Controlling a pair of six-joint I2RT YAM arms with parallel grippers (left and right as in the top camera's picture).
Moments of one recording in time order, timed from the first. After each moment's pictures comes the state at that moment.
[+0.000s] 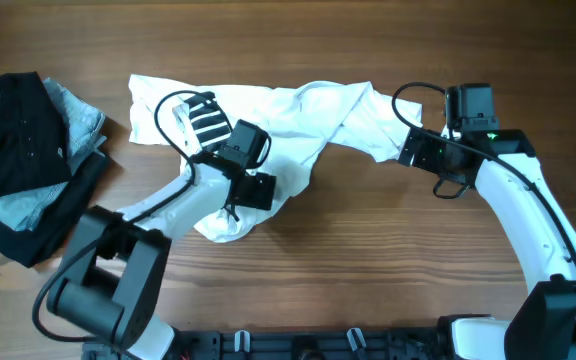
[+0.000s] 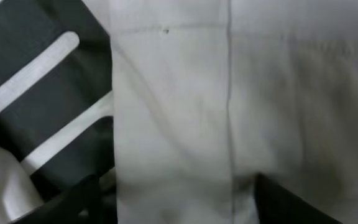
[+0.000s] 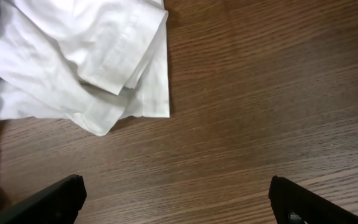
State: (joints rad) left arm -0.46 1.74 0.93 -0.52 -0.01 -0.24; right arm 0.05 1.50 1.04 -0.76 0.04 0.38
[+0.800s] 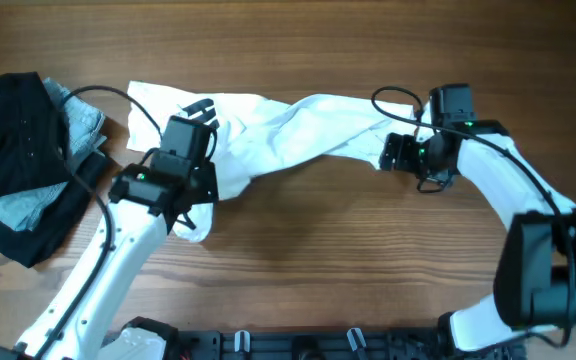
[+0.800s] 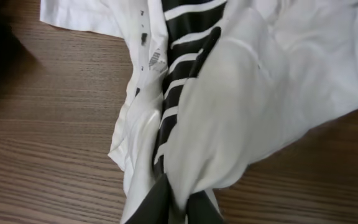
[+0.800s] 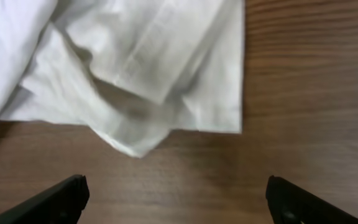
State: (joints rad) left arm -0.32 1.30 0.97 -0.85 -0.20 -0.38; right arm 0.05 1.73 1.04 -0.65 -0.20 0.29
